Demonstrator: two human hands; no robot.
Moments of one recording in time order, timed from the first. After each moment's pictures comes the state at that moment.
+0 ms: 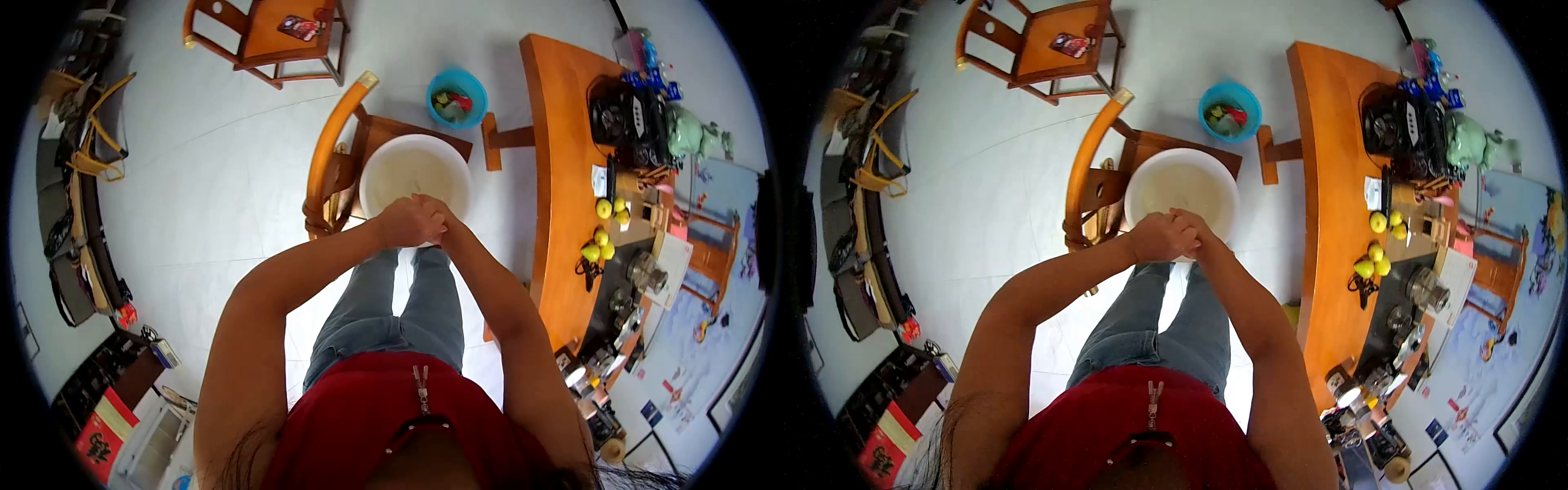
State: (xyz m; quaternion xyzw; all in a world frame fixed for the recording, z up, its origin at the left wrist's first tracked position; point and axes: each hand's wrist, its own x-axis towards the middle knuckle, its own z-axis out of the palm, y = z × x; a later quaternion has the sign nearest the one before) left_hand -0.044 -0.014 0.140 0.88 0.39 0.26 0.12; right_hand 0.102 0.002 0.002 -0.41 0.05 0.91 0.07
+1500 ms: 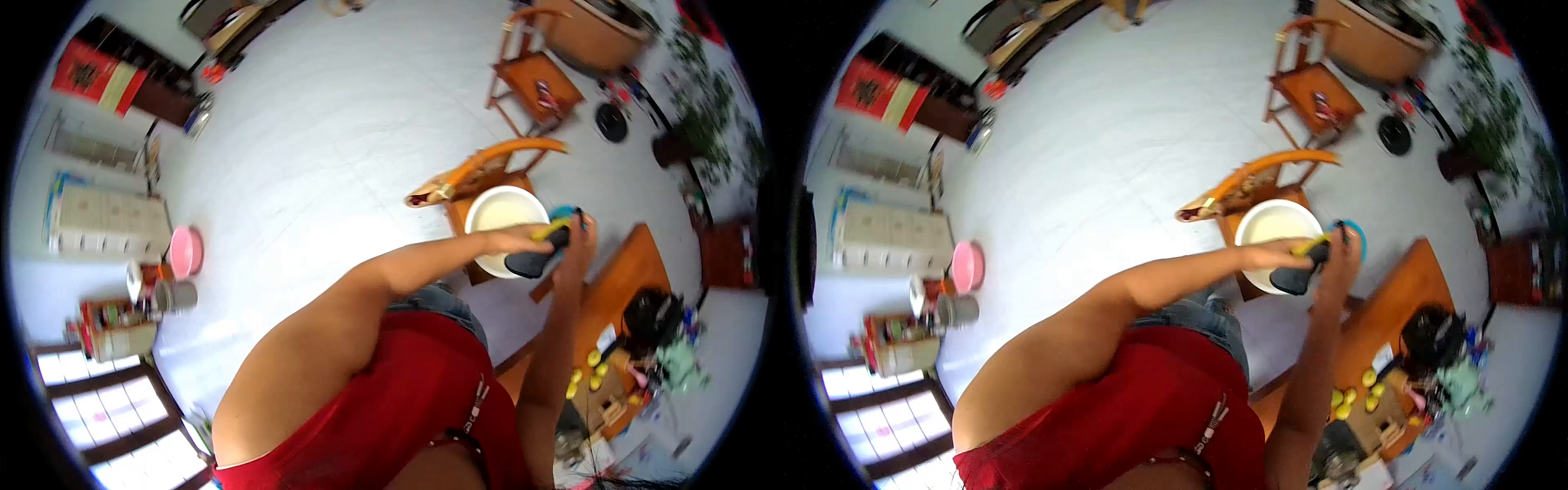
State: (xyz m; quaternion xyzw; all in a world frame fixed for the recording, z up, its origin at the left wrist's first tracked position) left_hand 0.037 -0.095 0.254 0.35 0.43 0.57 0.60; right_hand 0.140 0.019 0.307 -0.37 -0.61 0.63 0.29
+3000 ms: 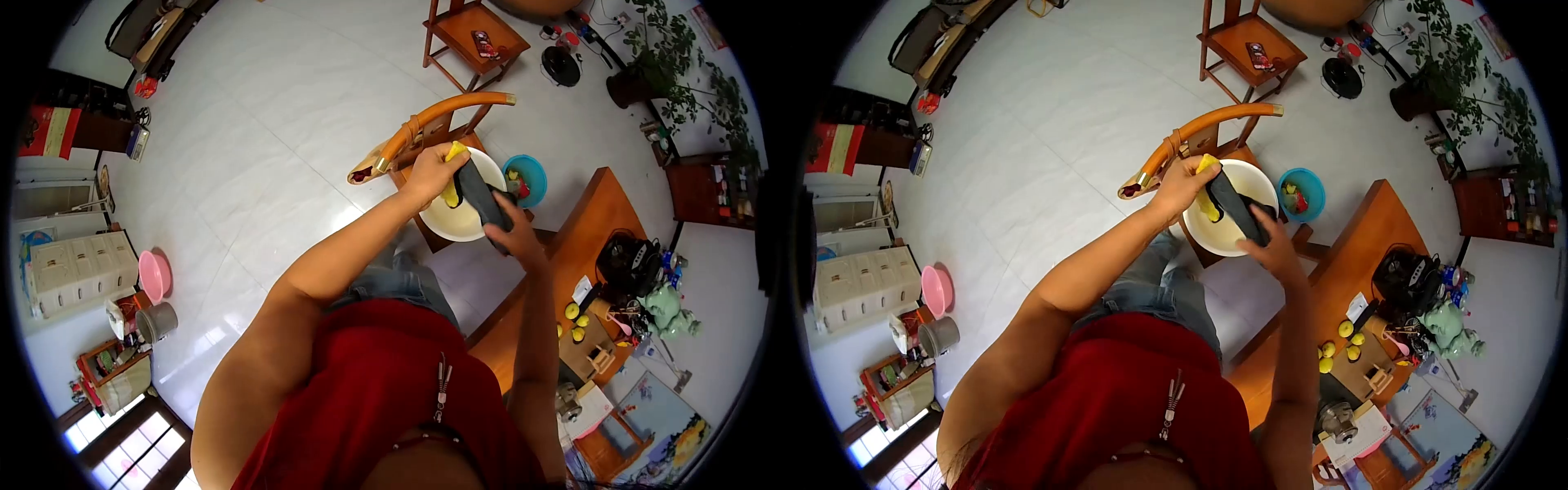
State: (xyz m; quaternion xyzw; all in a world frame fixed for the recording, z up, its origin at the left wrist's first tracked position) left_hand -0.011 -0.111 0.272 0.14 0.65 0.64 0.38; right_hand 0.182 0.036 0.285 -0.25 -0.78 0.57 -0.06
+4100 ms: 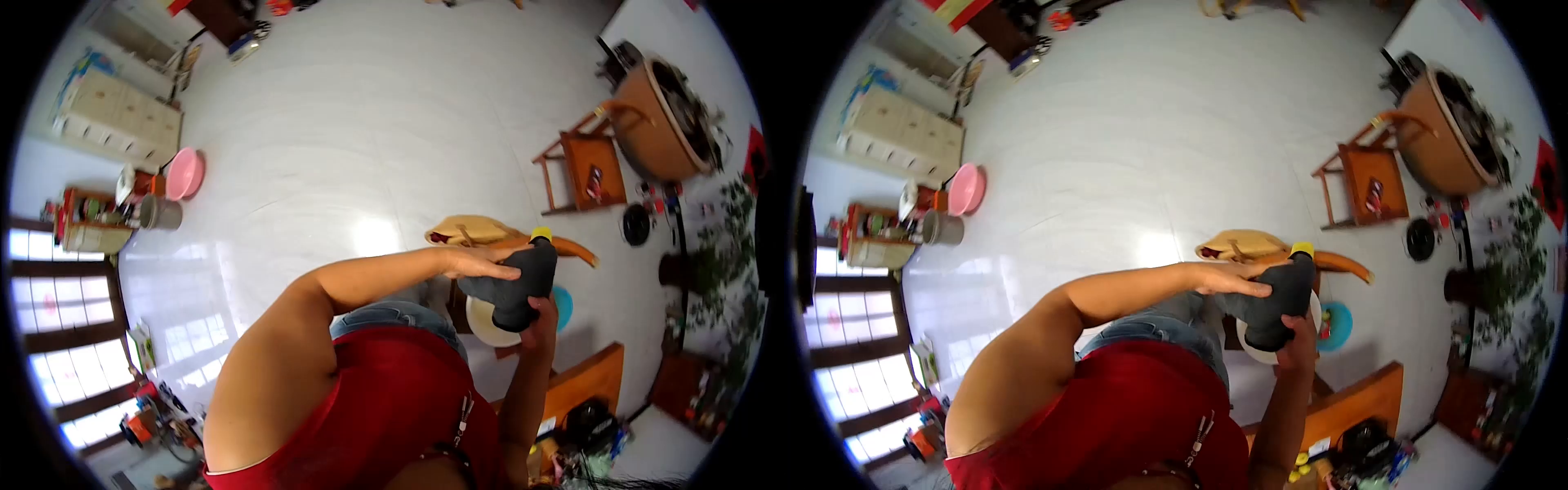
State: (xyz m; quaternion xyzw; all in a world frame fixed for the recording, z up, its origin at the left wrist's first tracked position) left_hand -0.112 -0.227 0.318 0.25 0.52 0.62 0.53; right_hand 0.019 -0.043 0.342 -0.29 -0.38 0.88 -0.10
